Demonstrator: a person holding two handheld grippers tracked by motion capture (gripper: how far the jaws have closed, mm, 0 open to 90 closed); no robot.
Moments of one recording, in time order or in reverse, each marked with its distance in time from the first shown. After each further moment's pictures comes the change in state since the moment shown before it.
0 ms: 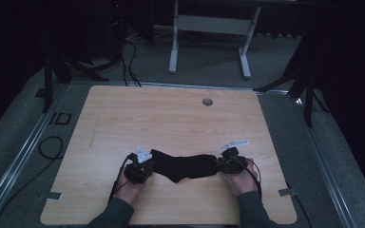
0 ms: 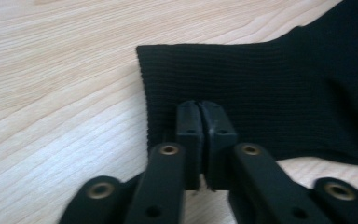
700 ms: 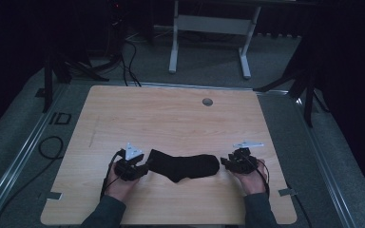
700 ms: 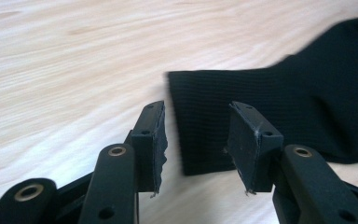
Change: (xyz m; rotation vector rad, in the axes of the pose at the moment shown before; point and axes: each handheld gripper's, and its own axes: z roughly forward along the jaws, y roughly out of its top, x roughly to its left) left arm 0.026 0.006 -0.027 -0.055 0.012 -0.012; right arm -0.024 -0.011 -0.019 -0.094 -0.028 0.062
